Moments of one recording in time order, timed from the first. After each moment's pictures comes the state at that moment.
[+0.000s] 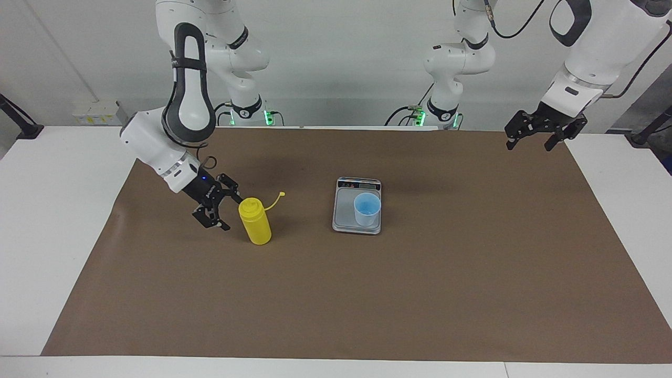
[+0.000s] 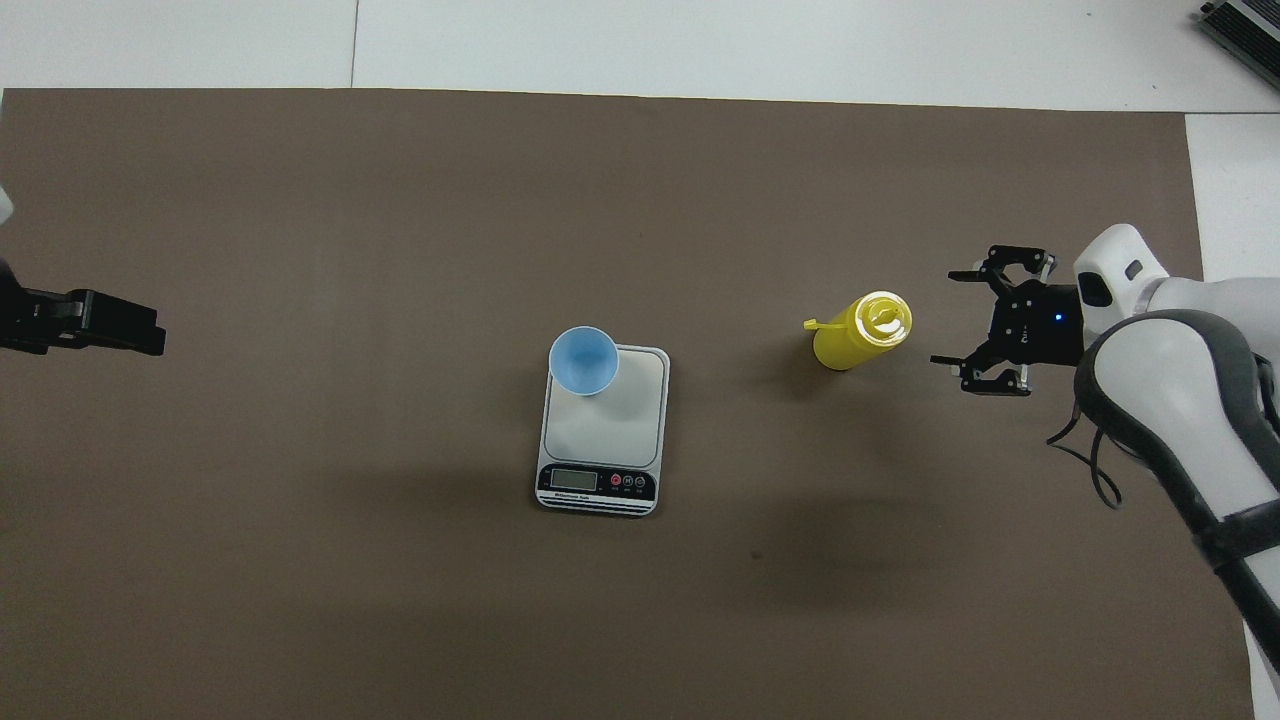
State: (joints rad) left arm 0.00 -0.04 -0.05 -1.63 -0.03 1.57 0.02; right arm -0.02 0.07 -0.04 -2.07 0.59 2.27 -1.78
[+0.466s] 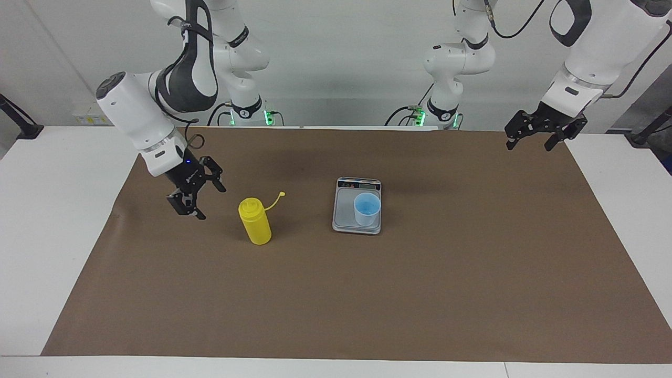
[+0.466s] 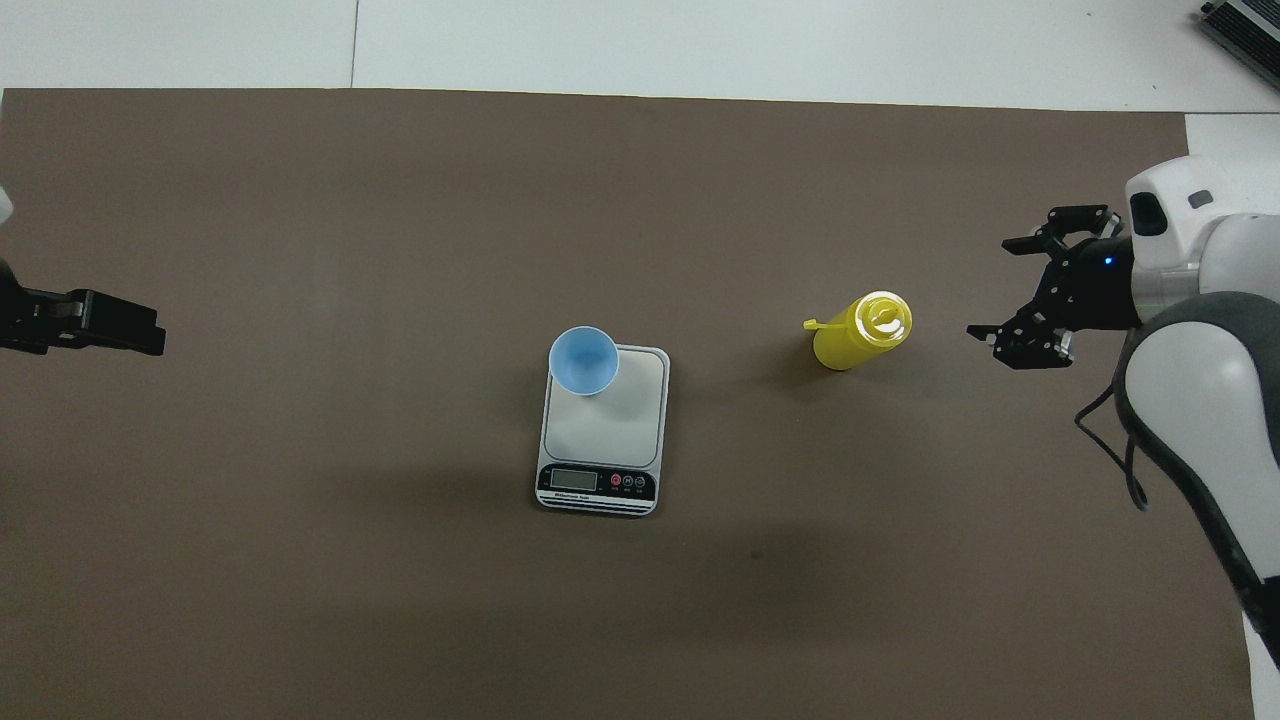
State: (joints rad) left arm 0.00 -0.04 -0.05 -1.63 -0.03 1.57 0.02; right arm 0.00 0.04 -0.03 -1.88 0.33 2.11 -1.22
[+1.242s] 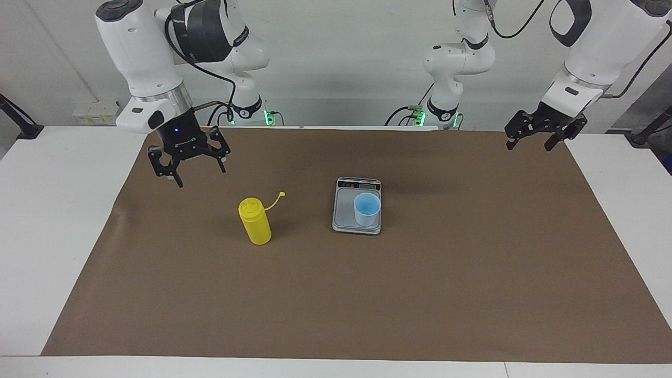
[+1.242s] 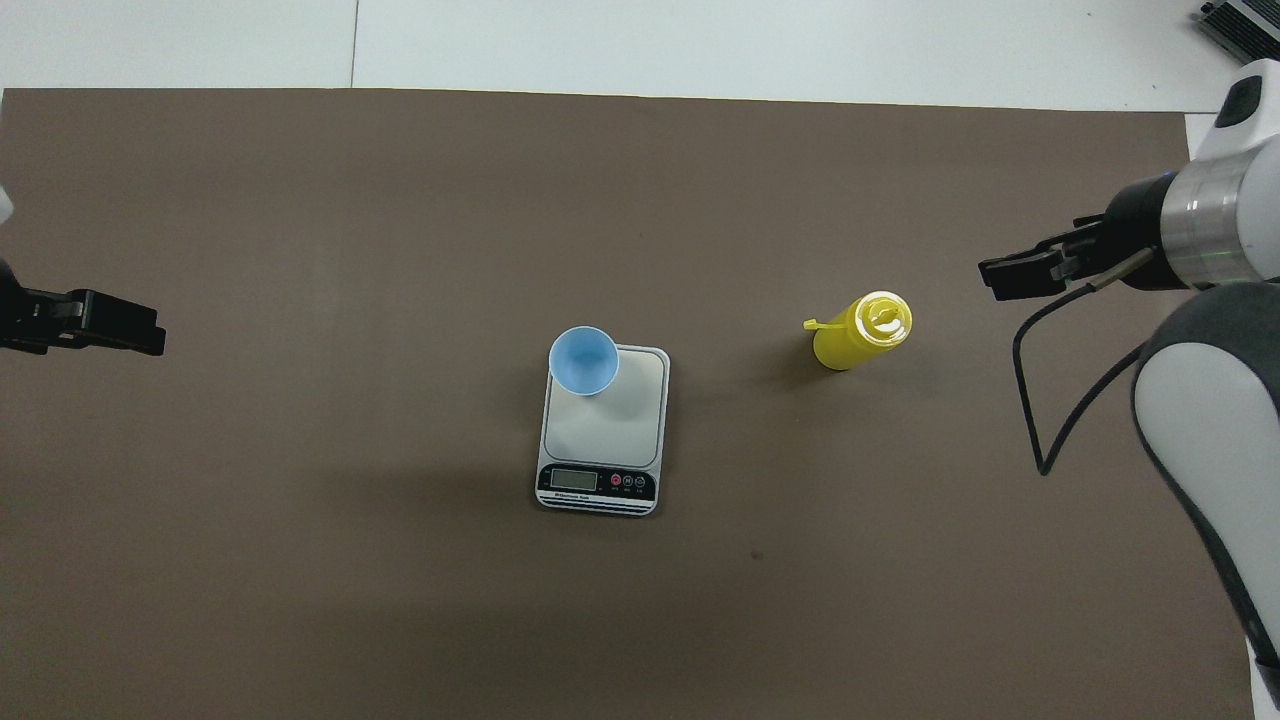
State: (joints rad) left arm 0.00 -0.04 -0.05 -1.63 -0.03 1.57 0.02; right arm 0.09 0.04 -0.02 -1.63 0.09 1.87 -0.19
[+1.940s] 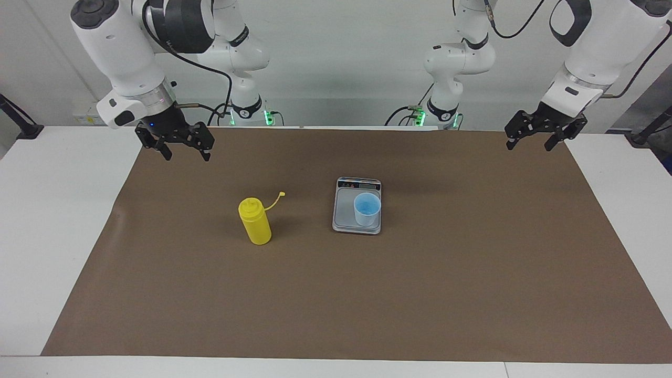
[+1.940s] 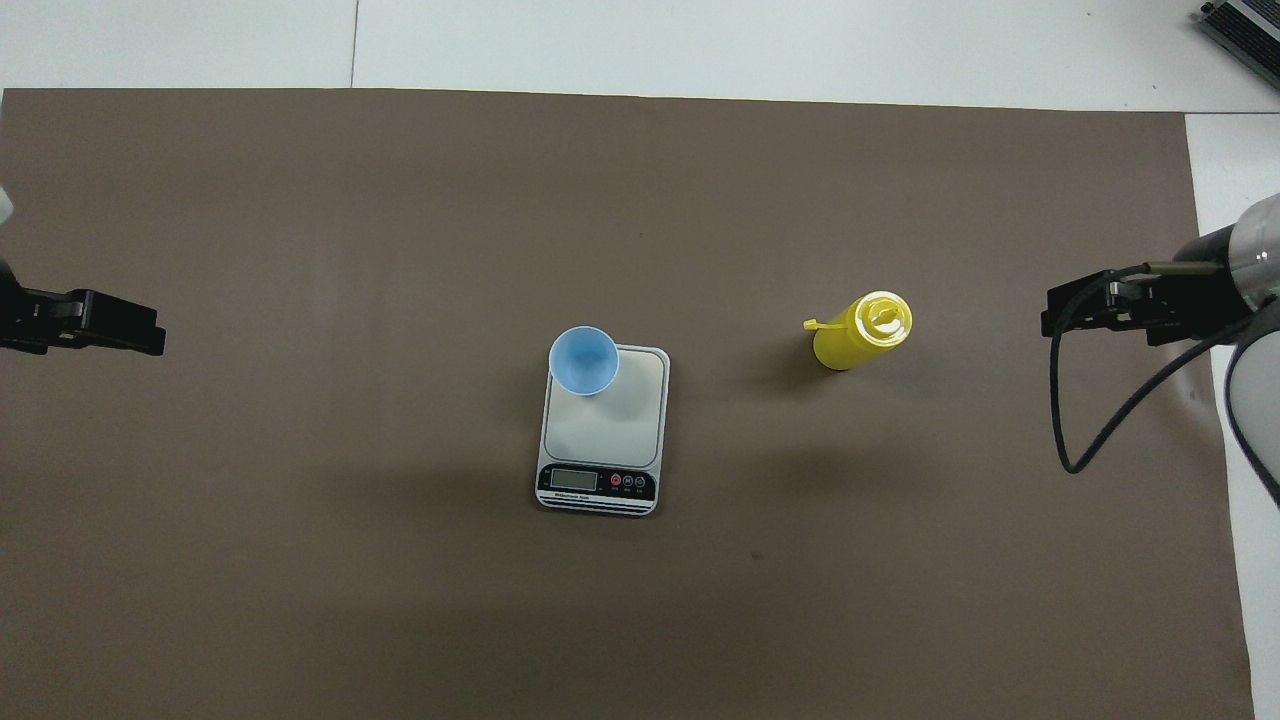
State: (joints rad) left arm 0.00 -0.04 -0.05 -1.63 -0.03 1.57 0.02; right arm 0.03 0.02 -0.04 -1.63 0.04 1.62 0.09
